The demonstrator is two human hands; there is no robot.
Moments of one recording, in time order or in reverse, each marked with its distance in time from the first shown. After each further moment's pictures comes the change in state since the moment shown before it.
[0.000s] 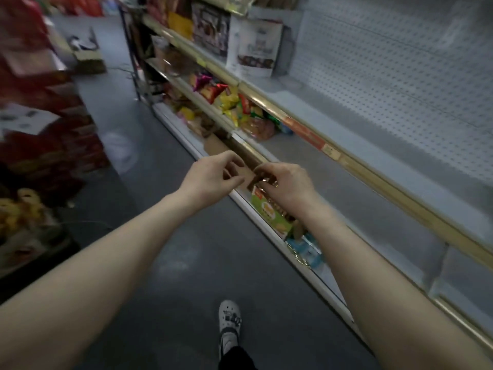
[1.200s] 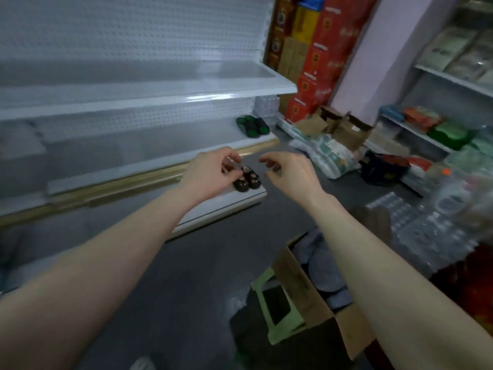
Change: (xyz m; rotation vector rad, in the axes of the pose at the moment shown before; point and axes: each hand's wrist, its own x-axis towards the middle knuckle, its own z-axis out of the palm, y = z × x) left_hand -0.492 0.657 0.449 -0.278 -0.854 1.046; right_hand -0.945 0.197 -0.245 -0.296 0.532 1.305
